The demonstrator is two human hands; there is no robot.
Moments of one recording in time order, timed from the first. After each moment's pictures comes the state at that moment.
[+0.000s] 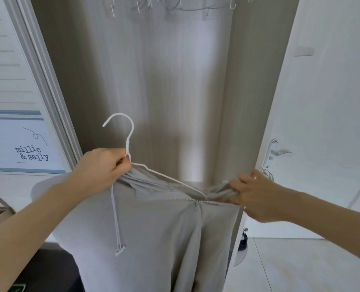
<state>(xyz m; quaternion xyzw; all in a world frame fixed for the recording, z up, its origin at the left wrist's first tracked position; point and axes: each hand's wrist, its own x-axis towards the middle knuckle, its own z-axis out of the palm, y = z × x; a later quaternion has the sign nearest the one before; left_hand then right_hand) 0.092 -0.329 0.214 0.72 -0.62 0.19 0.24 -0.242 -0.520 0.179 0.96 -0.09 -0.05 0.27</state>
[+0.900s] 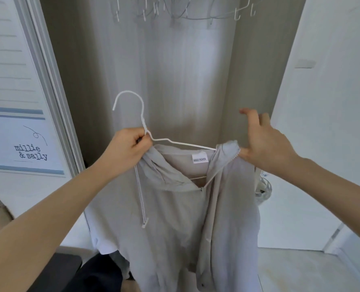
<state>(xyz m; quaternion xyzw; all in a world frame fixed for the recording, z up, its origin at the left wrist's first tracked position) 0.057 -0.377 0.244 0.64 -0.61 0.10 0.45 -0.212 -0.533 0.273 0.88 -0.40 0.25 0.05</state>
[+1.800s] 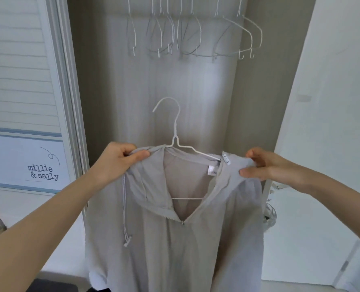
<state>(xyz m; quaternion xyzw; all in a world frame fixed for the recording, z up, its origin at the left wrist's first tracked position) 0.104 -0.351 0.265 0.64 -0.57 -0.01 0.52 -0.221 -0.529 0.302 0.86 -0.31 0.18 -0.36</state>
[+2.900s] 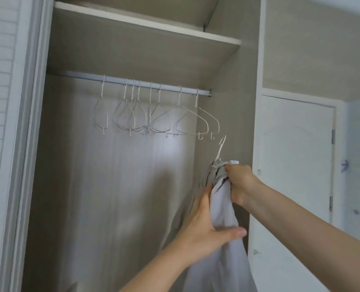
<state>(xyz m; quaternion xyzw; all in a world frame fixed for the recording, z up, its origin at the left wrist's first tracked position) -0.038 -0.459 0.323 0.45 -0.71 -0.17 0.52 -0.133 -0.513 0.432 0.51 -0.37 0.58 -0.52</state>
